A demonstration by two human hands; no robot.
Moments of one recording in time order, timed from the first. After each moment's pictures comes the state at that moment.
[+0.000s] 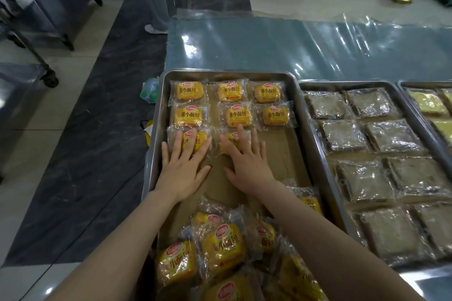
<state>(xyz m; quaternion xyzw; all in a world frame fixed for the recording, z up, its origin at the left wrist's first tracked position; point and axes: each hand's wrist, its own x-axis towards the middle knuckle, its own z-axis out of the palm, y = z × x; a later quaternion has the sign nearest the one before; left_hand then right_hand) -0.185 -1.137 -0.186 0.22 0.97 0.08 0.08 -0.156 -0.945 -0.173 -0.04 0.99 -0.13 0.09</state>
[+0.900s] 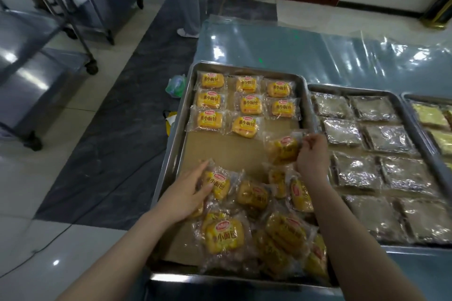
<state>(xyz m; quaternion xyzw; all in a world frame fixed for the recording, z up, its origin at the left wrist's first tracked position) -0.040 -1.164 -0.141 0.11 0.89 0.38 0.22 -0.079 -0.873 -0.112 0.30 0.82 -0.46 -0.14</state>
